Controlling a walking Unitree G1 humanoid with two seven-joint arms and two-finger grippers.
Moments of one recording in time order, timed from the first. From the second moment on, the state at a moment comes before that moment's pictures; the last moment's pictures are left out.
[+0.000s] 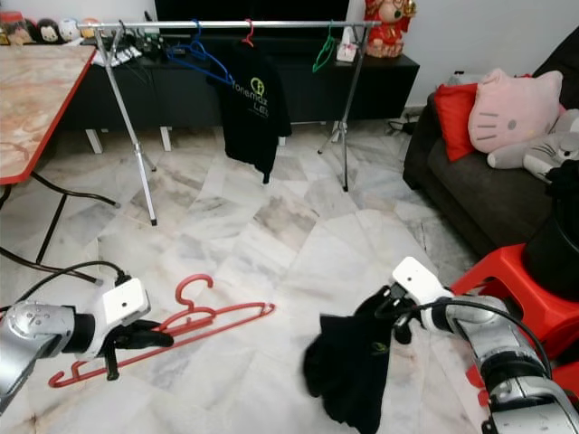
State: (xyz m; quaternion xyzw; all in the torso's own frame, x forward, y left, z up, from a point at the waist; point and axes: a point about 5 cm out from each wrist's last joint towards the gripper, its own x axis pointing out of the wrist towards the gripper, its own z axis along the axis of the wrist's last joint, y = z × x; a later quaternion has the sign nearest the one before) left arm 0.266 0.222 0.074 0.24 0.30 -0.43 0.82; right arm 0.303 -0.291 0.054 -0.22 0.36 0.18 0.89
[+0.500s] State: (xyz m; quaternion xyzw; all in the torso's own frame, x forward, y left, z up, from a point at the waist) left arm 0.279 0.225 -0.005 0.08 0.35 -0.04 0.93; right arm 0.253 -0.239 -0.032 0.05 0.40 -0.08 0.91
